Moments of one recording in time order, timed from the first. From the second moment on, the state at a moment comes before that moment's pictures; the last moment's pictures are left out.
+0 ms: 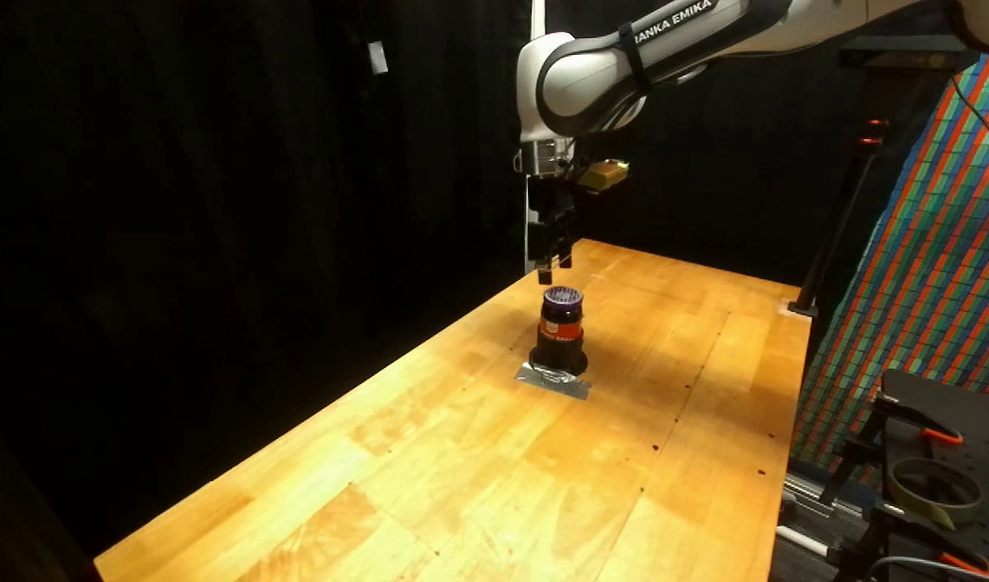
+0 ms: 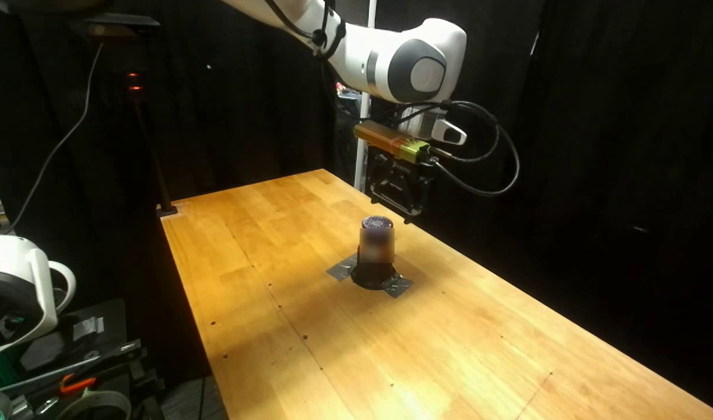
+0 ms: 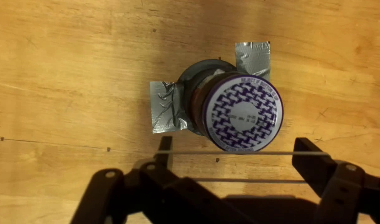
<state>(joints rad) 0.09 0.73 0.04 -1.29 0.03 1.87 -0.10</state>
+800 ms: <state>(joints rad) 0.15 0.95 0.04 -1.04 -0.07 1.70 -0.03</state>
